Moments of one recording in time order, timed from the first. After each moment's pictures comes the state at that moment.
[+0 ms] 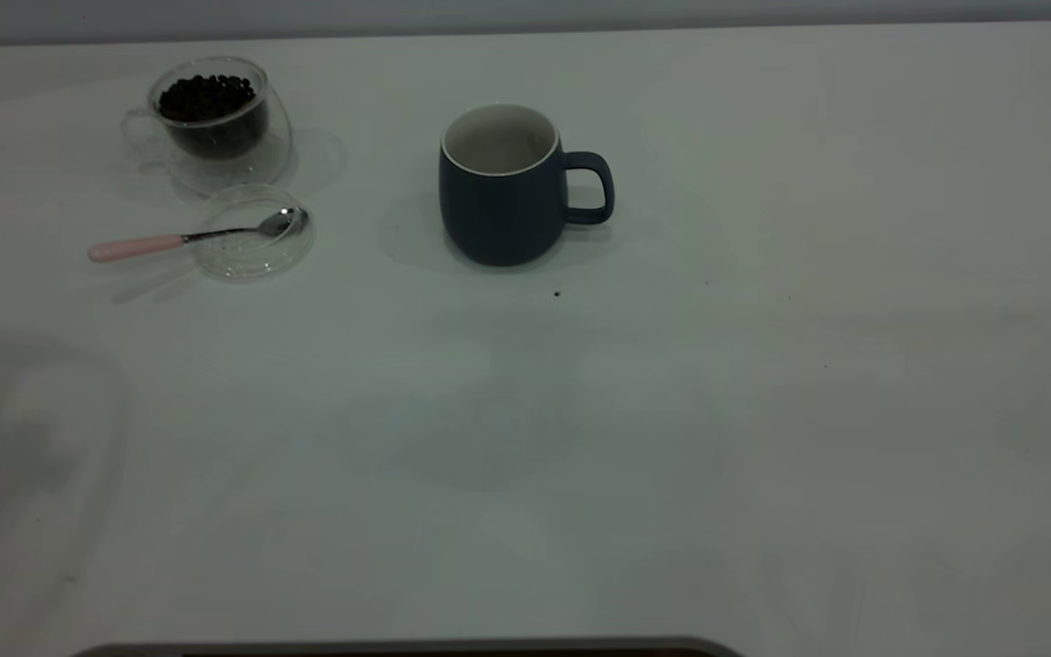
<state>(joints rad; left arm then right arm) 0.02 1.32 -1.18 -0.04 1.17 0.14 0.15 0.00 -0.48 -0.01 1.12 0.04</state>
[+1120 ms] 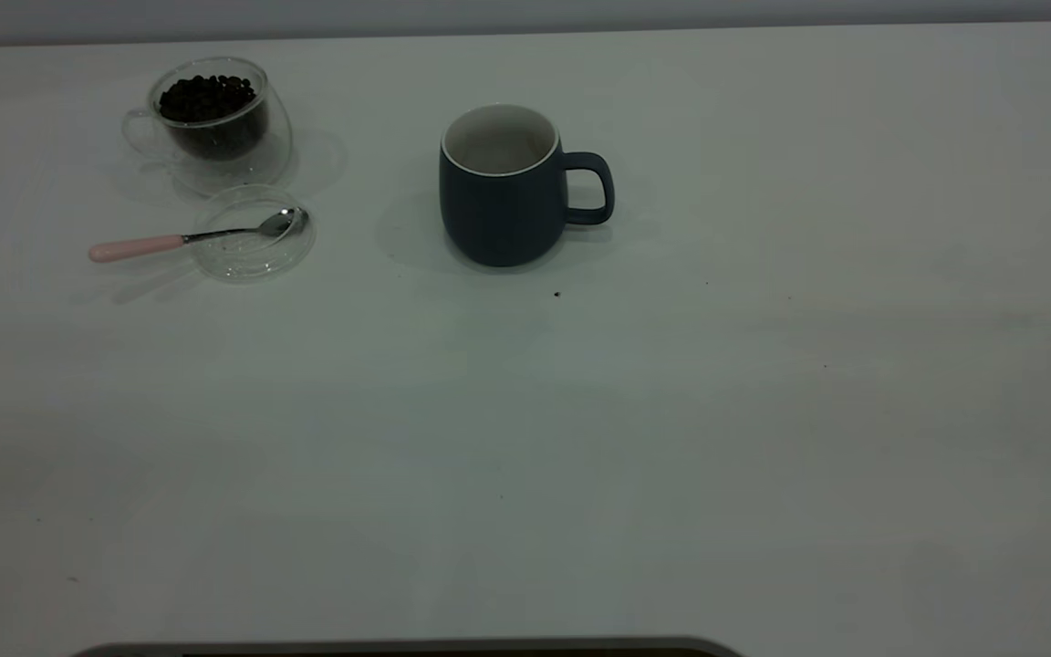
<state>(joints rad) 0.01 0.06 -0.49 -0.06 1.12 0.03 0.15 0.00 -0.48 -0.01 1.12 0.04</state>
